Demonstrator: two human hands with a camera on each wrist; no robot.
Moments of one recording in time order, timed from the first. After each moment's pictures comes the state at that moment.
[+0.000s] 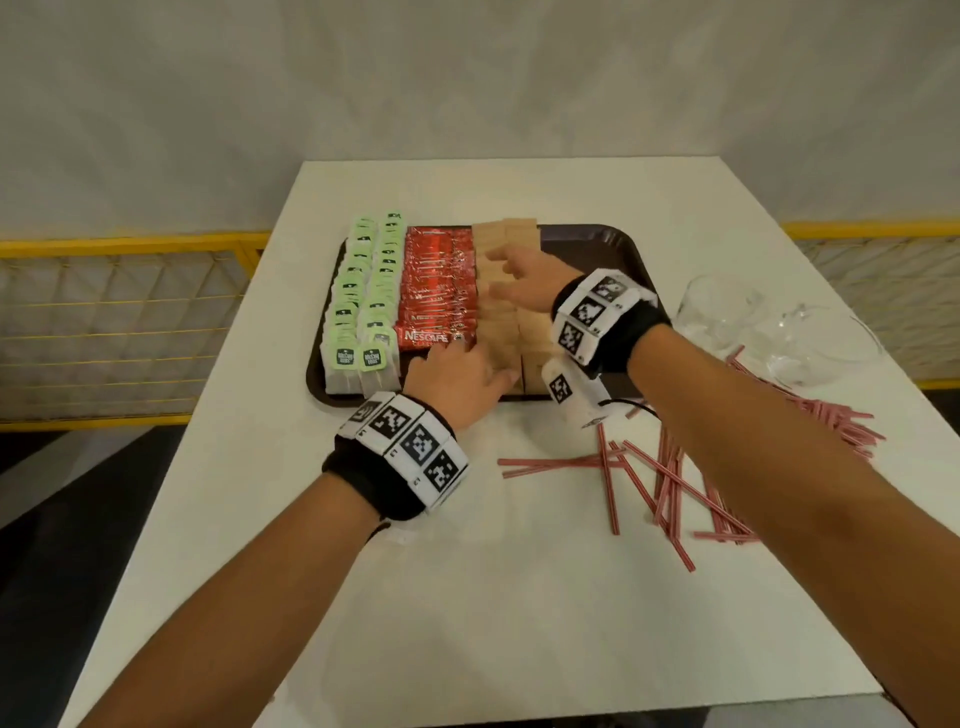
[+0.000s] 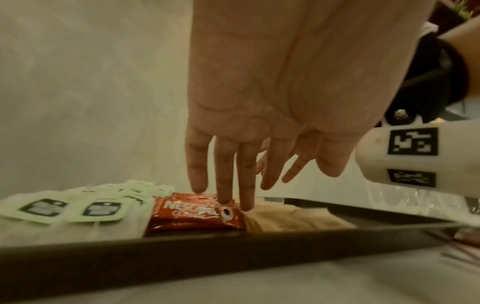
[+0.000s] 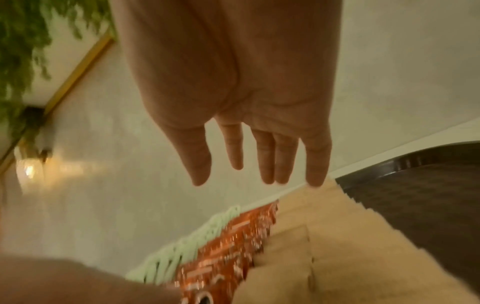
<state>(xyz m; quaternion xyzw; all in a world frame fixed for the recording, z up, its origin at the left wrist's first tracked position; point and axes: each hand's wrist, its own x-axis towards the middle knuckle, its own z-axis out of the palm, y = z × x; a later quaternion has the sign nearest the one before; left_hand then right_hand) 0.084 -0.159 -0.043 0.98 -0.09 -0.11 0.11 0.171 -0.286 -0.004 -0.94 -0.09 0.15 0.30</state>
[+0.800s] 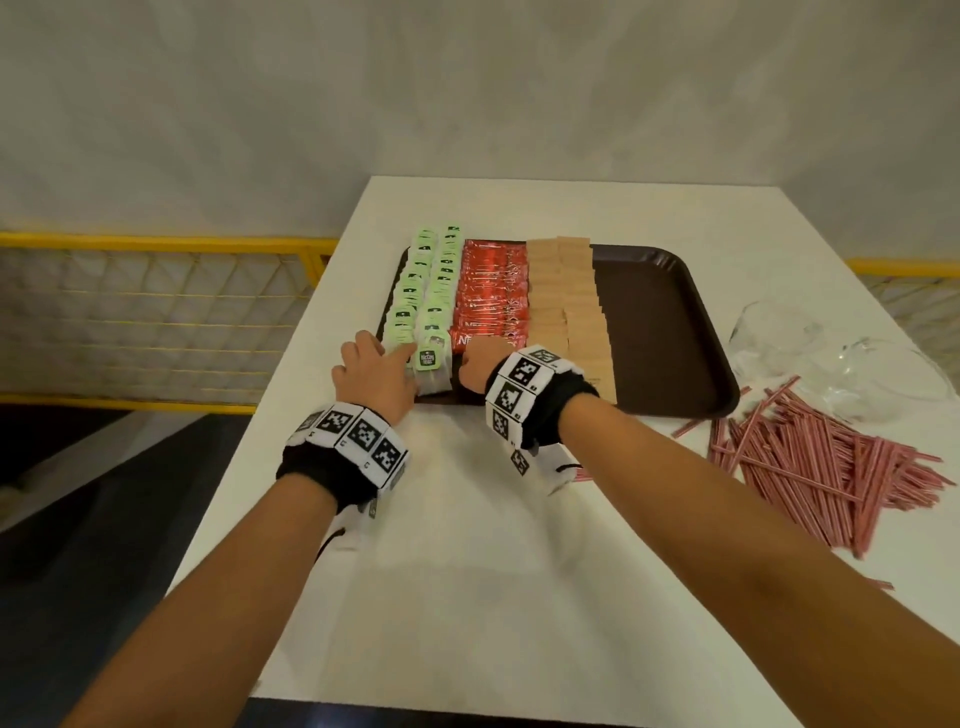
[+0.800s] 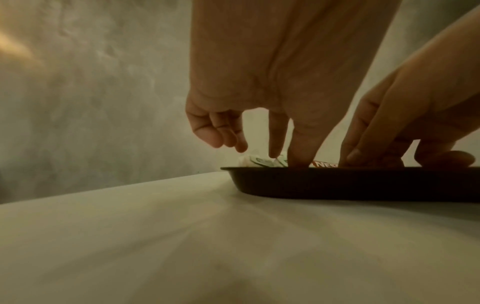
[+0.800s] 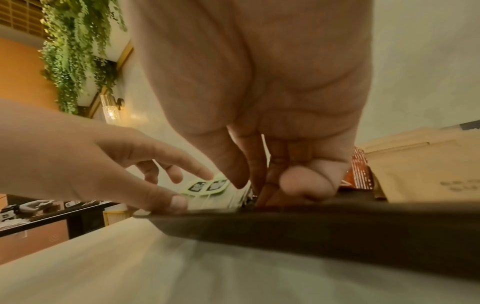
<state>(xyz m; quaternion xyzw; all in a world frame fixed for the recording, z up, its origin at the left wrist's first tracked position) 0.074 -0.056 -0.060 0.99 0.10 -0.01 0.09 0.125 -0.182 -0.047 -0.96 -0.17 0.18 0.11</state>
